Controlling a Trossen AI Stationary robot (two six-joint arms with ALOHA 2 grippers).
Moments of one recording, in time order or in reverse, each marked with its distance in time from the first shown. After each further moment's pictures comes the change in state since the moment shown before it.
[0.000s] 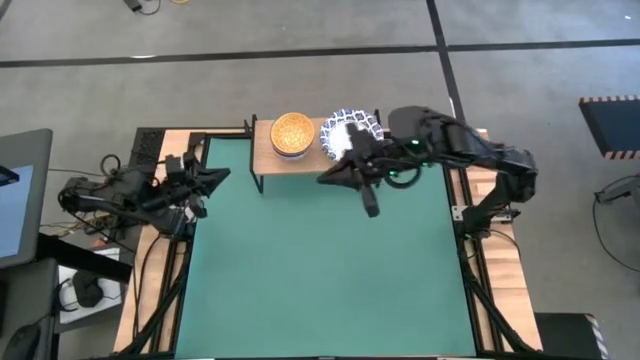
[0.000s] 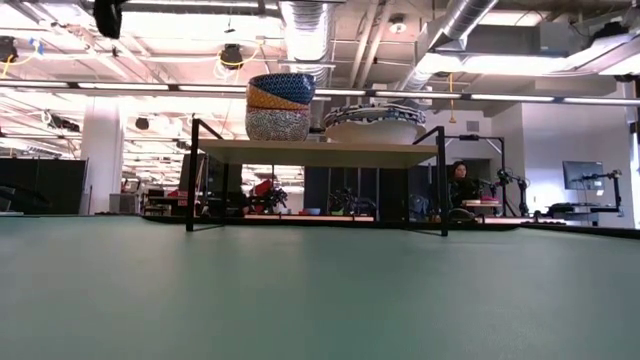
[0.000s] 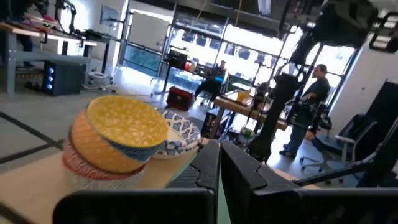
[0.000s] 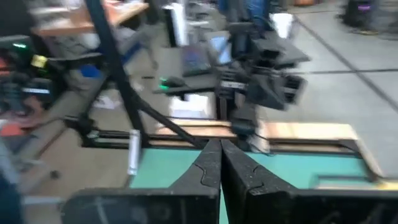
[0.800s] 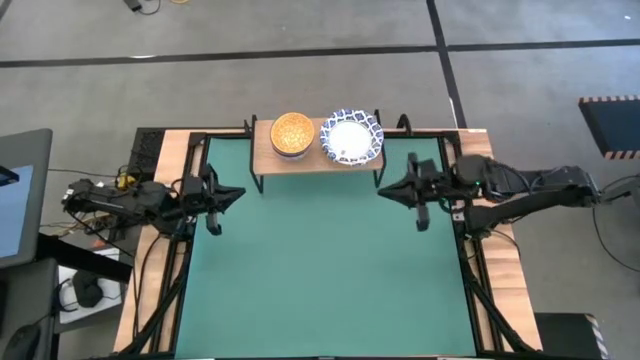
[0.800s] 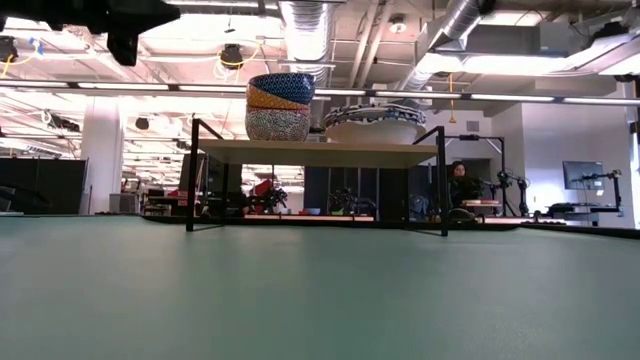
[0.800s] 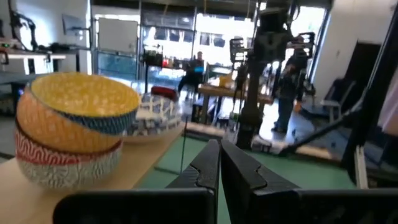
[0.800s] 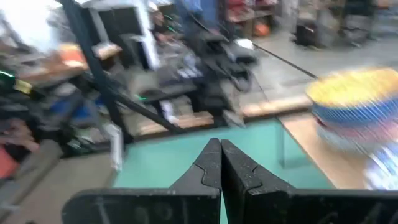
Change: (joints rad) left arm -0.001 -0.023 -0.243 0.221 0.121 0.151; right arm 0.042 -0.780 -1.205 0.596 0.196 0.140
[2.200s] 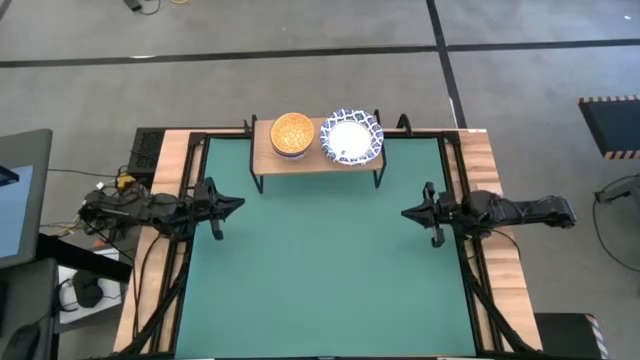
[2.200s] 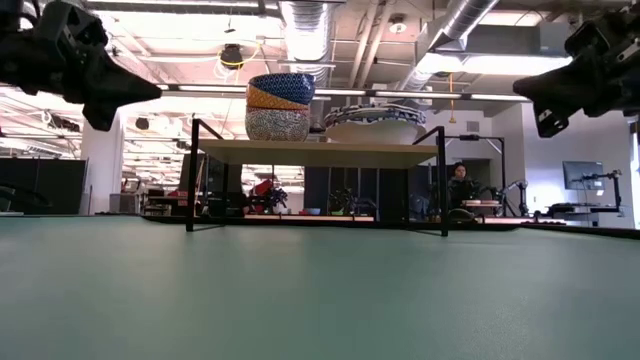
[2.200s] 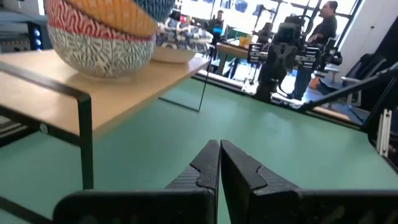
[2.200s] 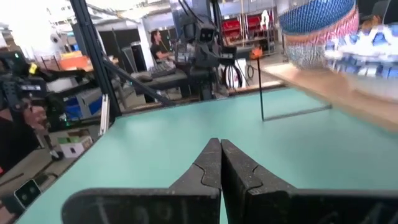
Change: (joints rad) left arm 0.000 -0.323 -0.210 -0.307 -0.047 -0.181; right arm 0.019 -0.856 -0.856 0.099 0.051 -0.030
